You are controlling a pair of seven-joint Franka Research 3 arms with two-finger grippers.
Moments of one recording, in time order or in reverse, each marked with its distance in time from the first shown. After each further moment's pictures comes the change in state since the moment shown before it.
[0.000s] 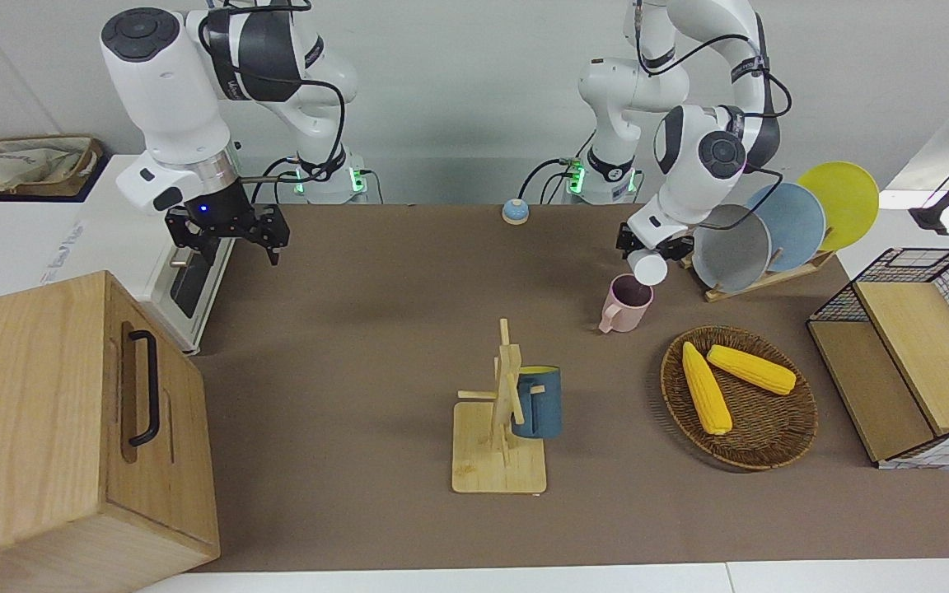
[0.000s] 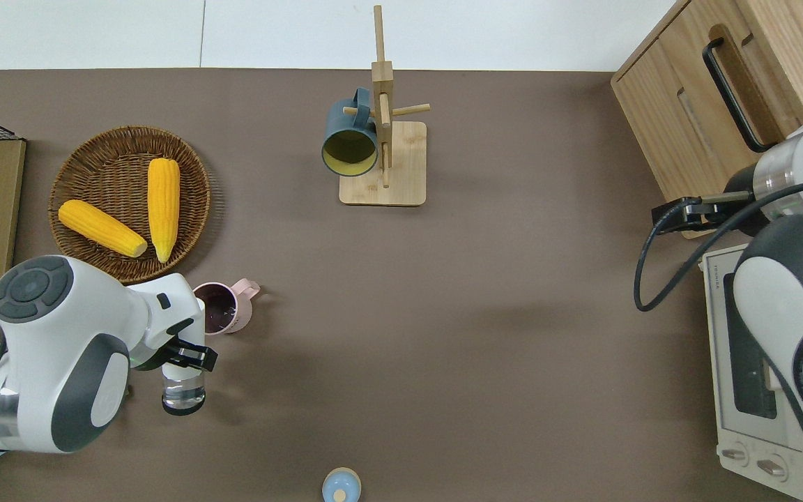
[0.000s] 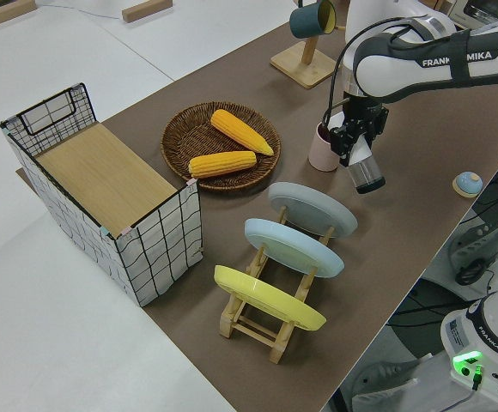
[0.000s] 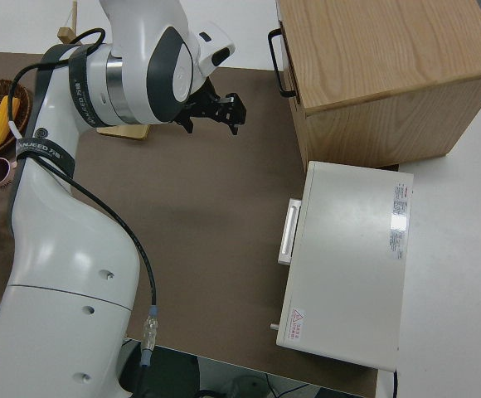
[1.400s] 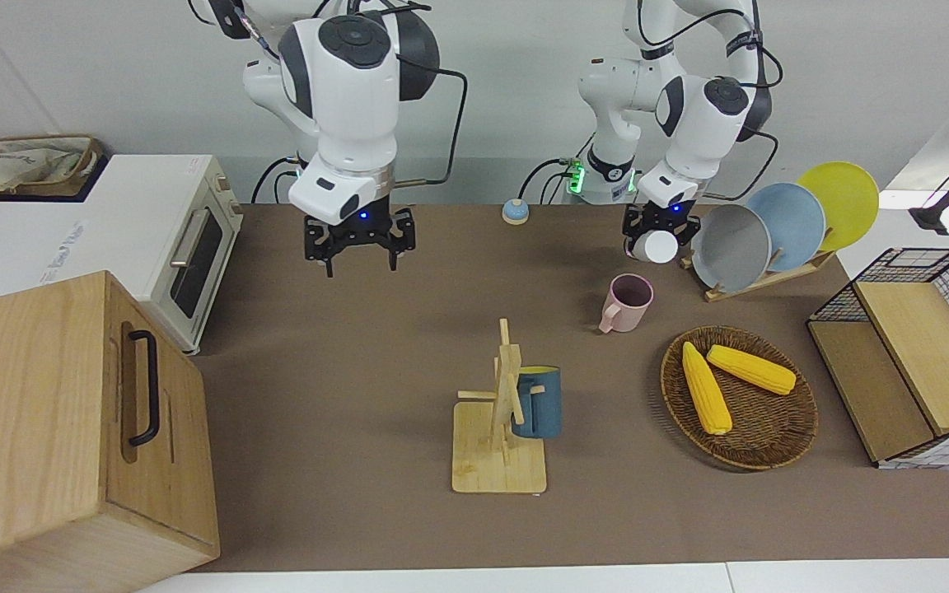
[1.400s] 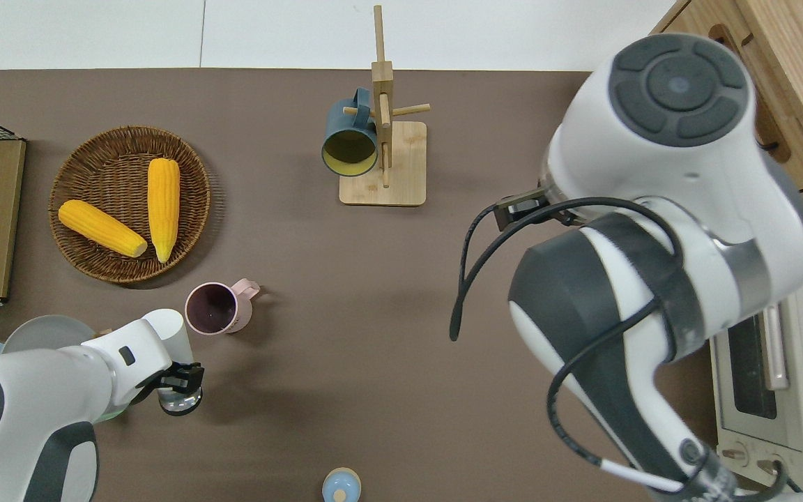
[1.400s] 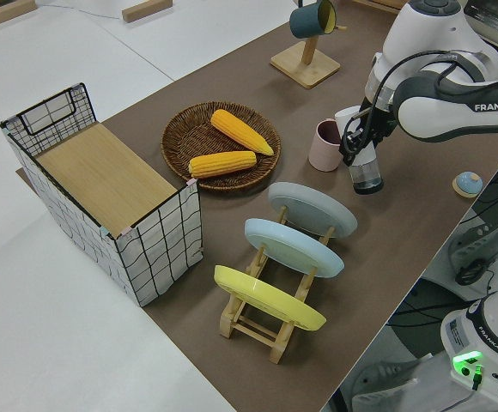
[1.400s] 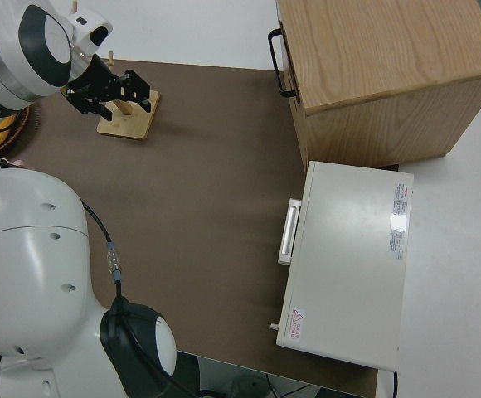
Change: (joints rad) left arm 0.001 -0.259 0.025 -0.268 -0.001 0.293 0.007; right arm 0.080 0.220 0.273 0.294 -0.172 -0.120 0.142
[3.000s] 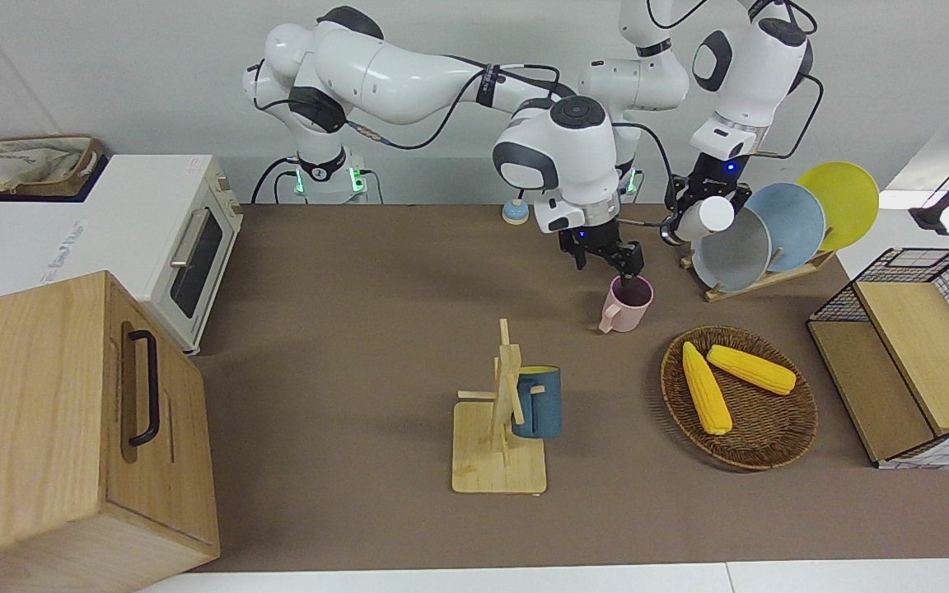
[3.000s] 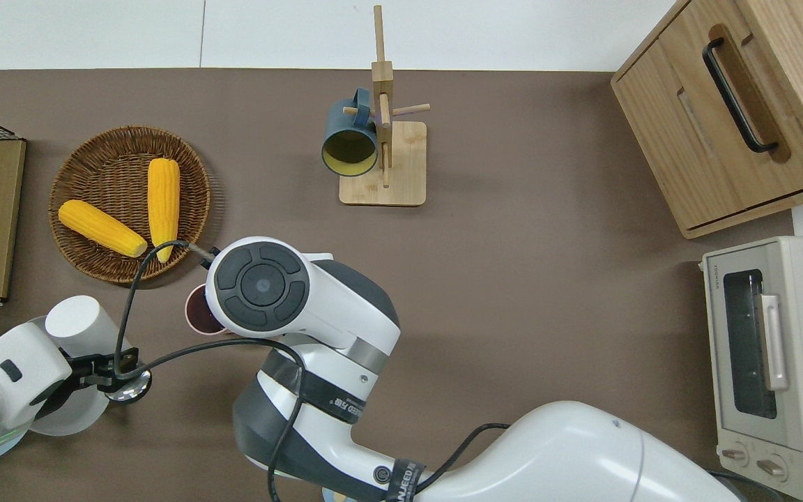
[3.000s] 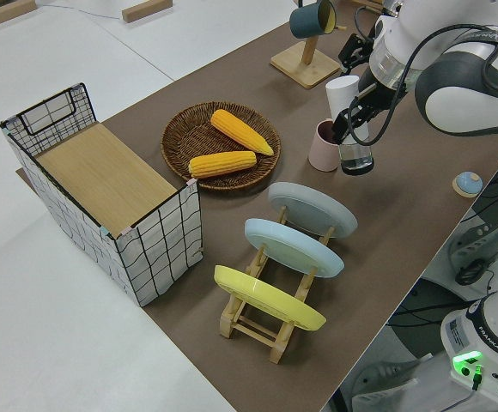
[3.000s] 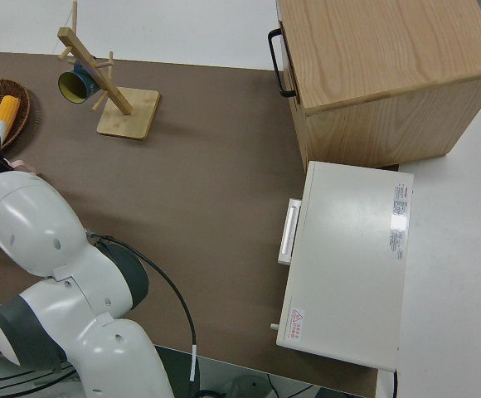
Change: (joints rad) left arm 0.089 -0.146 0.030 0.058 0.000 -0.036 0.016; right arm 0.186 0.496 0.529 0.164 -0.261 0.422 1.495
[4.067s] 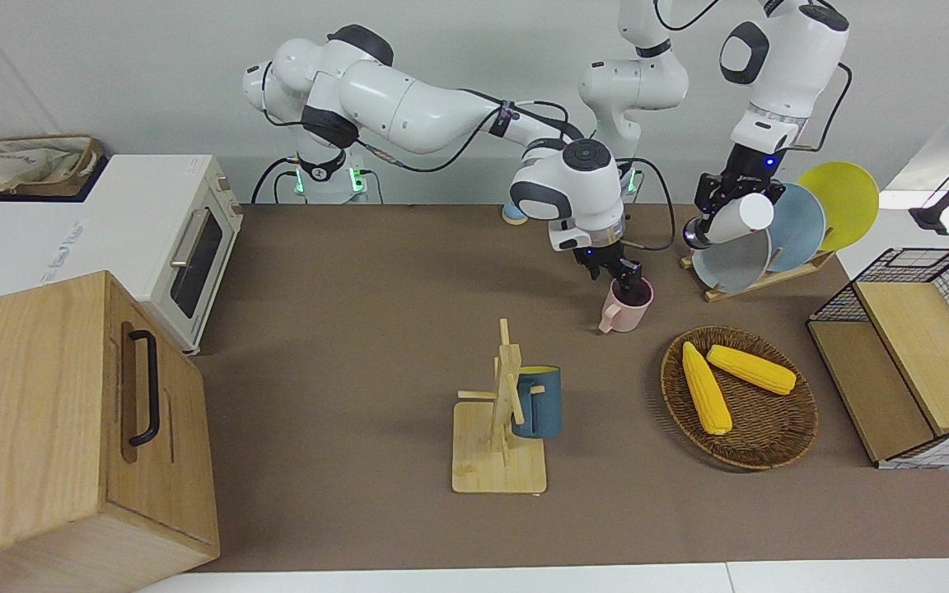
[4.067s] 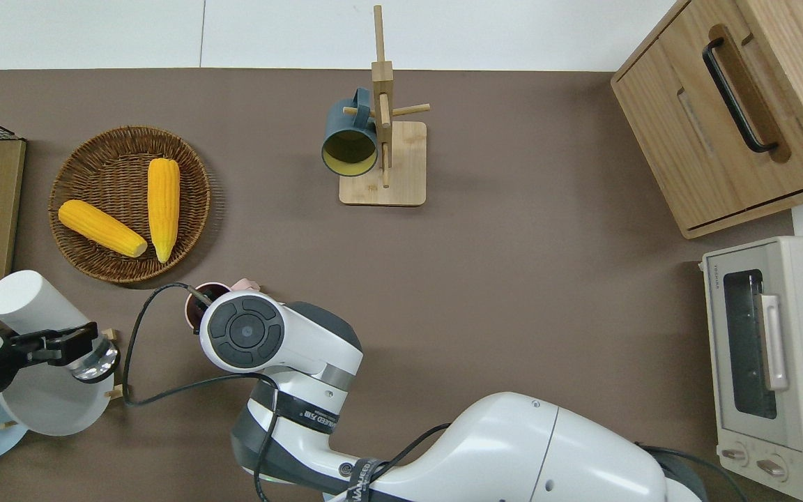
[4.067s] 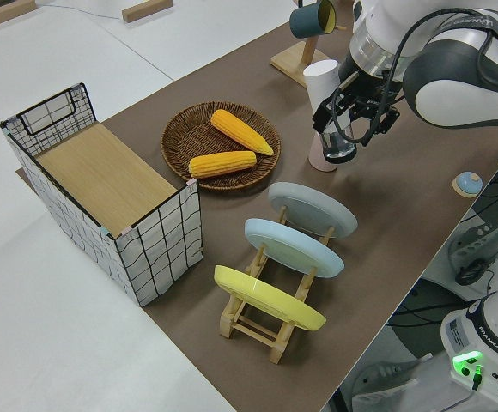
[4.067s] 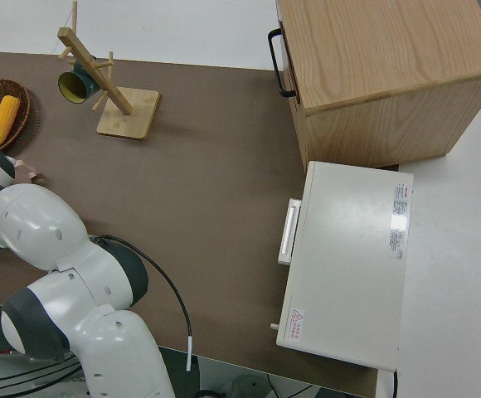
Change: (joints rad) left arm 0.067 0.055 0.017 0.111 -0.038 -0.013 -0.011; right arm 0.062 0.124 -0.011 -0.109 -0.061 0.209 0.222
